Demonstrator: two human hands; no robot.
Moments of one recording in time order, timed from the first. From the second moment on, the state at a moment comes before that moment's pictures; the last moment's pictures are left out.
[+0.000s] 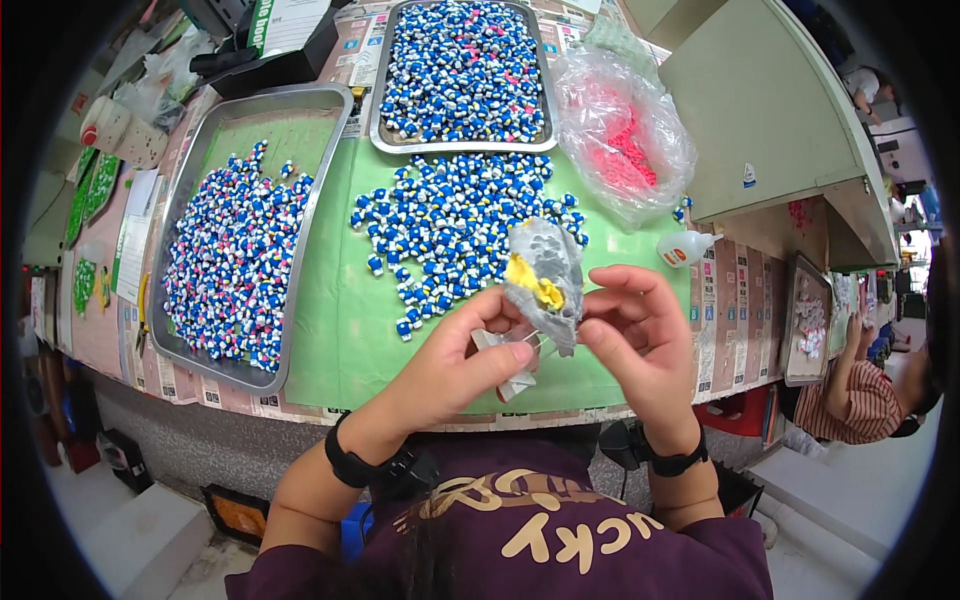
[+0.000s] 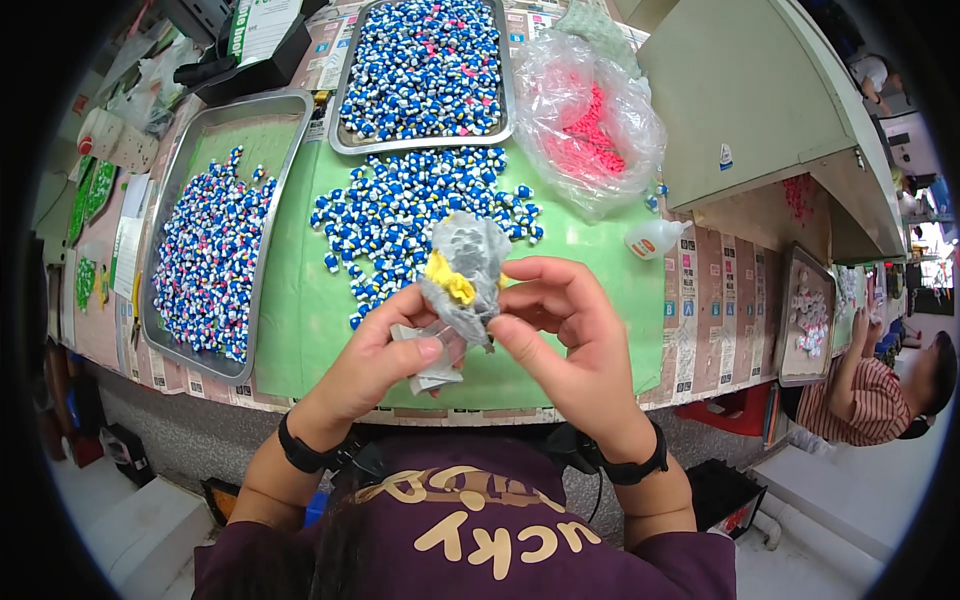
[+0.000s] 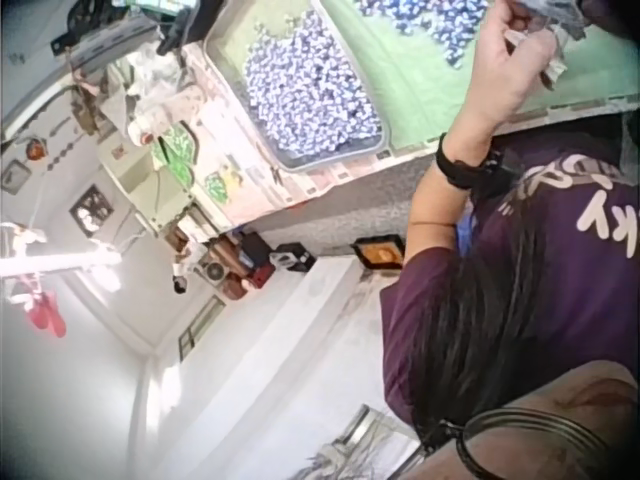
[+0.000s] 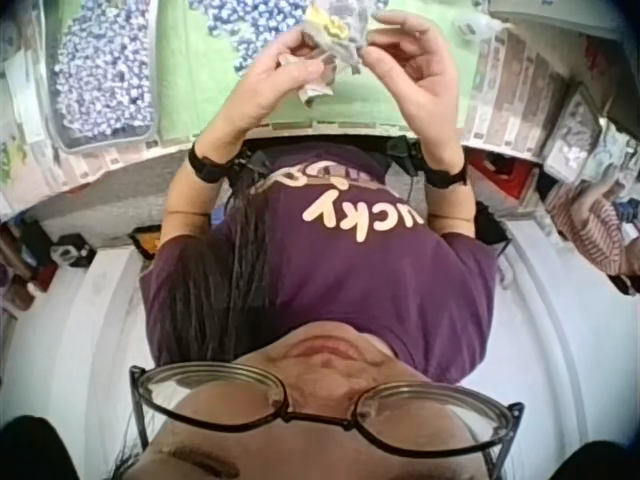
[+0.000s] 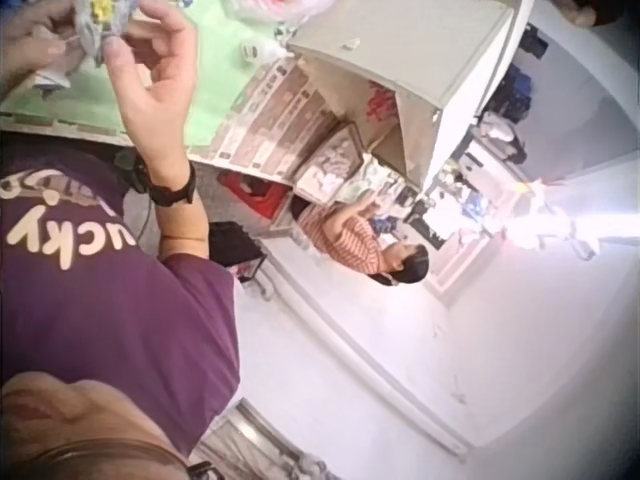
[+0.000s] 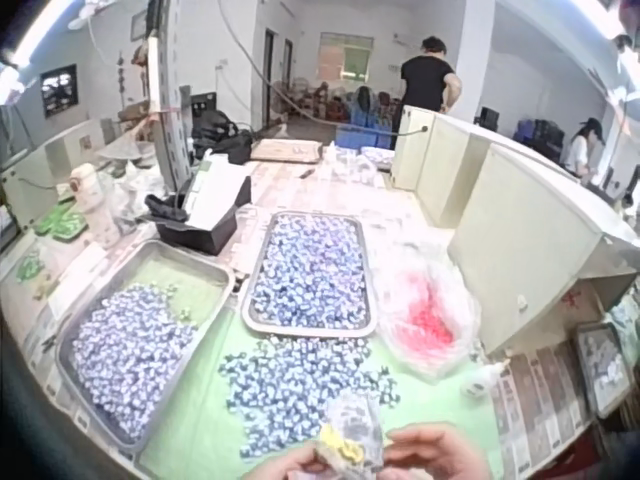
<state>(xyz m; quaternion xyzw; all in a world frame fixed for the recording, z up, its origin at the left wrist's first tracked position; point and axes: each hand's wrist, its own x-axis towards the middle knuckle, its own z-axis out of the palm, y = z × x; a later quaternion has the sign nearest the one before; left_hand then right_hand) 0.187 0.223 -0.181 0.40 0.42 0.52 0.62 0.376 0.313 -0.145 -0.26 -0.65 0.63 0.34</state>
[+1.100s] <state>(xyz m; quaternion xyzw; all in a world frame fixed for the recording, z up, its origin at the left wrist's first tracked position) 0.188 0.212 -0.162 0.53 0.48 0.55 0.44 0.370 0.302 -0.151 -0.22 -0.69 0.58 0.36</state>
